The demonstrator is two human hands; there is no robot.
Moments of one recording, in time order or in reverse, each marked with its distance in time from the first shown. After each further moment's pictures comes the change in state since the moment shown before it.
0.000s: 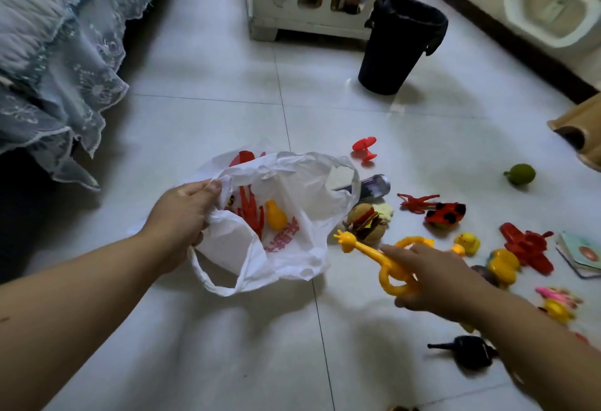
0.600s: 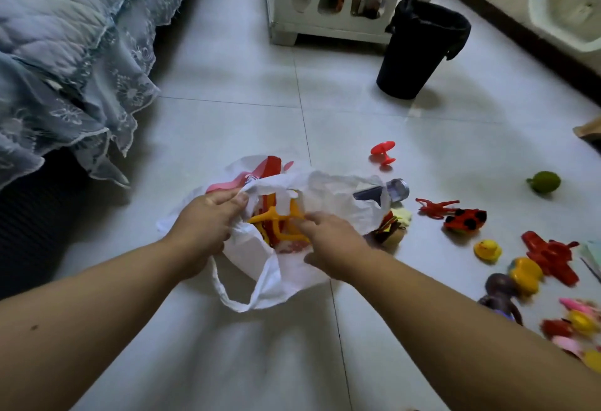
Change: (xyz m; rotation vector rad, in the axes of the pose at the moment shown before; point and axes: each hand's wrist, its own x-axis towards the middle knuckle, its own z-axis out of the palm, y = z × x) left_hand -0.005 -0.008 -0.014 0.033 -0.073 0.018; right_hand 0.080 -0.139 -0.010 0.054 0.175 -0.318
